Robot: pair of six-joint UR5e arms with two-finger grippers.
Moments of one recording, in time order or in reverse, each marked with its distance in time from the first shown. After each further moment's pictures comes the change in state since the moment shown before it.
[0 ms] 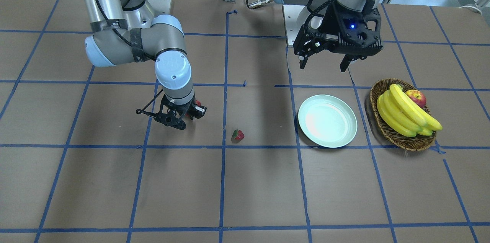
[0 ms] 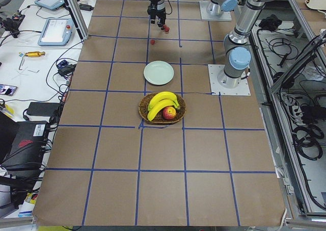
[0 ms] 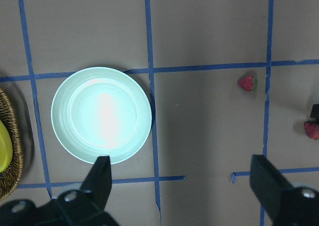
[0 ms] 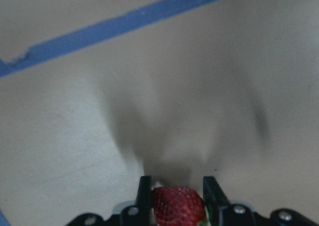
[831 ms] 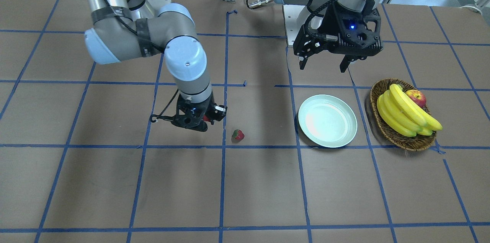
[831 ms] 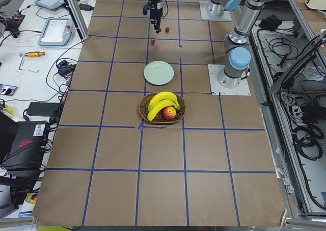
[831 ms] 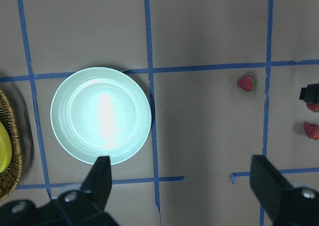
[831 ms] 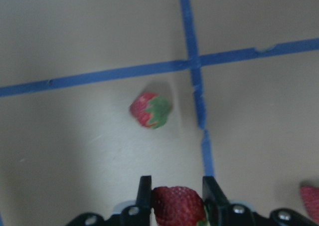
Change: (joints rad) left arm 0.000 -0.003 0.002 0.000 -0.002 0.000; right arm 0.228 0.048 -0.192 -0.024 0.106 0.033
